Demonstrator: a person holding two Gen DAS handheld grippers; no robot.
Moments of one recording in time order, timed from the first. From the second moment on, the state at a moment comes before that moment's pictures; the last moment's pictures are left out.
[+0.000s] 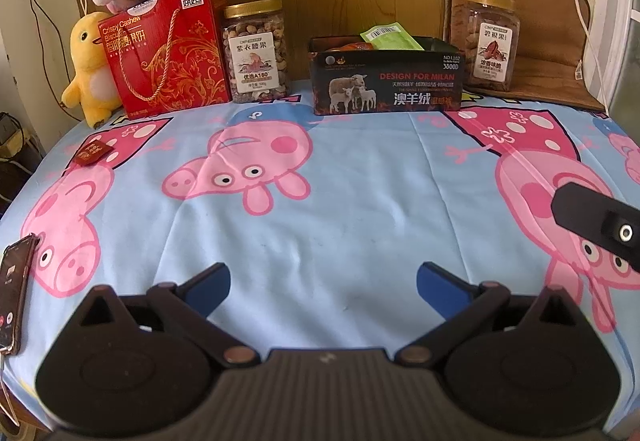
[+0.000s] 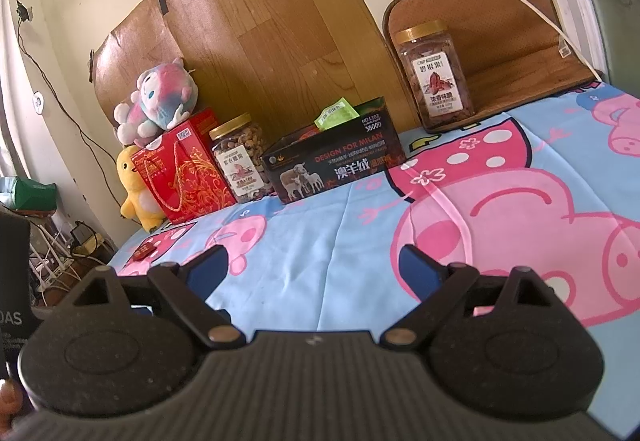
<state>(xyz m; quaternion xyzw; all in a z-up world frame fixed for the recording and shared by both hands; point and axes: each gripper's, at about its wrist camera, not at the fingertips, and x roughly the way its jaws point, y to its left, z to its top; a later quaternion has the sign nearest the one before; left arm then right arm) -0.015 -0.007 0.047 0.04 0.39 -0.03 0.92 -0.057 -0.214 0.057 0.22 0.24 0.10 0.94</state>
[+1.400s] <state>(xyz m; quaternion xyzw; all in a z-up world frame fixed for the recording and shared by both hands) -0.012 0.007 0.051 0.03 0.38 -0.03 0.92 -0.053 -0.200 0.066 0.19 0.24 0.11 0.95</state>
